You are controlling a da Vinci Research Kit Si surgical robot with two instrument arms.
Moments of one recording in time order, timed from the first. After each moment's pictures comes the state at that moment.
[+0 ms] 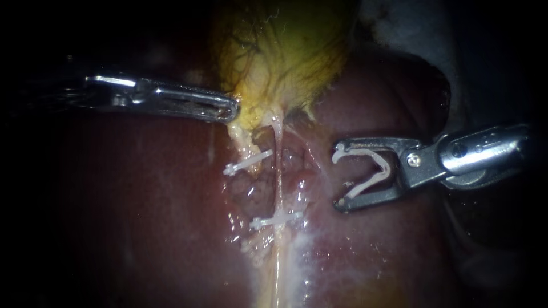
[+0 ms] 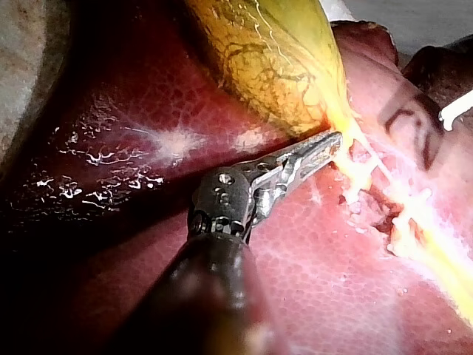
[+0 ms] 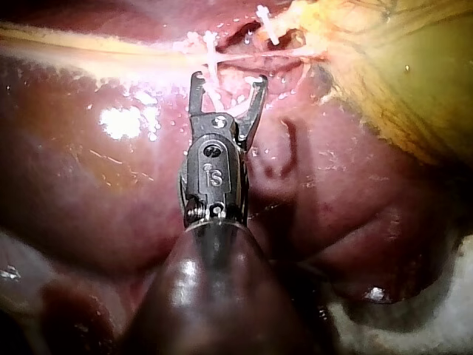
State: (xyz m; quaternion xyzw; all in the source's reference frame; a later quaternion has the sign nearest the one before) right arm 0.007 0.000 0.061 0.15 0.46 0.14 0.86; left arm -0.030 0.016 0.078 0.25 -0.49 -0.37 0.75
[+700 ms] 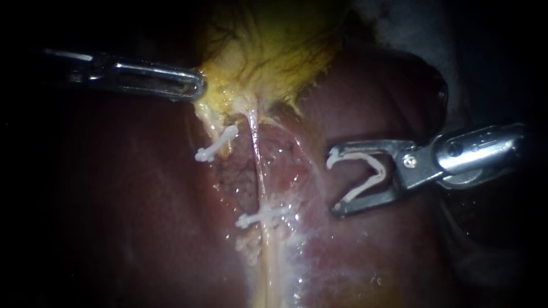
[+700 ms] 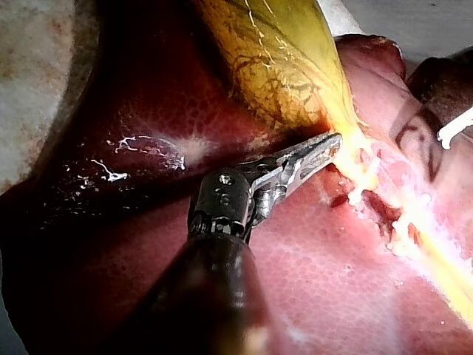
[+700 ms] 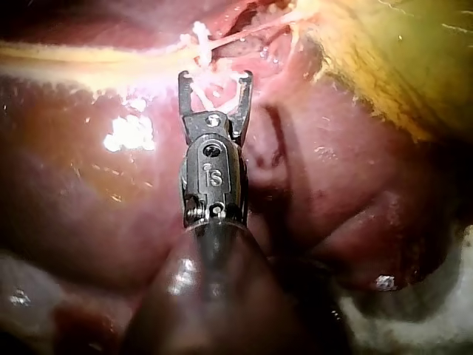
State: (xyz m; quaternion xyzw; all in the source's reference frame) right arm 0.009 0.000 0.062 0.24 0.47 0.16 0.84; left arm -0.026 0.018 0.072 0.23 -0.49 -0.38 0.74
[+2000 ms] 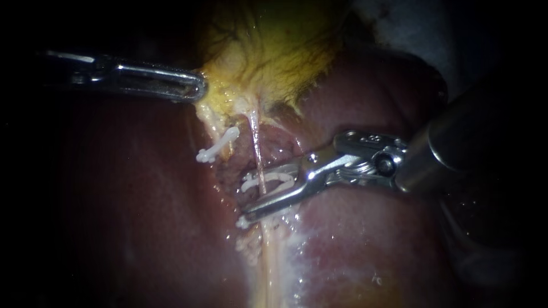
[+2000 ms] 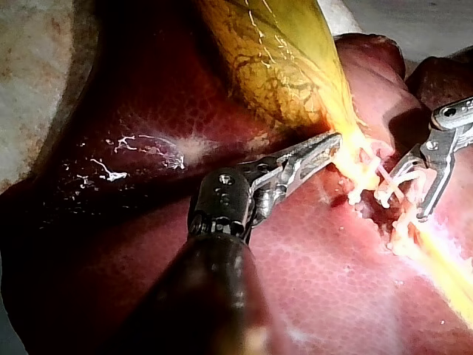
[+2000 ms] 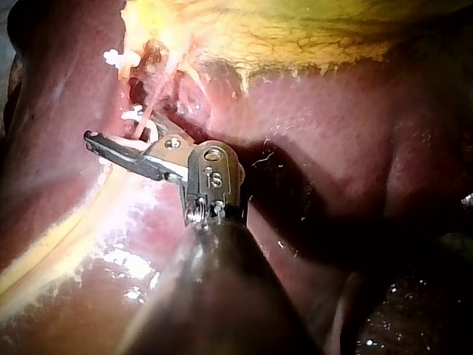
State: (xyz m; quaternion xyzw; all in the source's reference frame) right arm 0.018 -0.002 0.072 0.47 0.50 0.30 0.66; left arm -0.026 0.018 0.072 0.23 -0.49 -0.38 0.75
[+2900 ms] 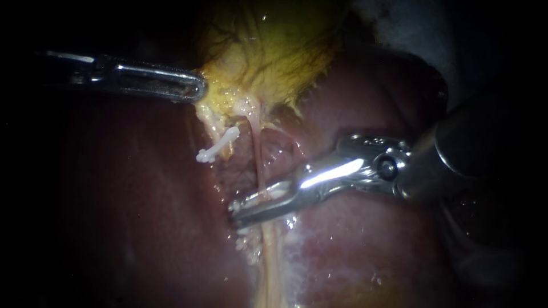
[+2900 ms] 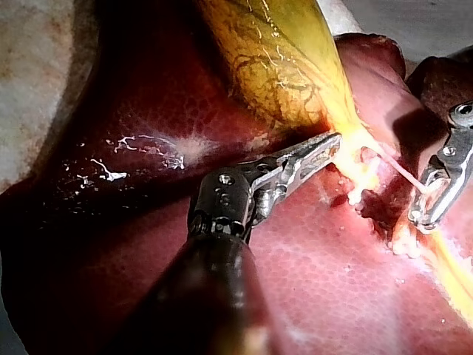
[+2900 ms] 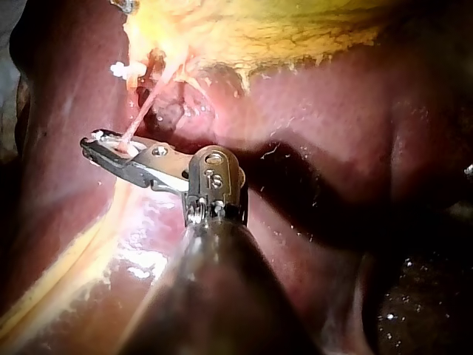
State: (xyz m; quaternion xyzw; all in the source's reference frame) right arm 0.018 -0.002 0.069 0.51 0.50 0.33 0.62; left arm -0.026 0.018 0.072 0.23 -0.49 -0.38 0.75
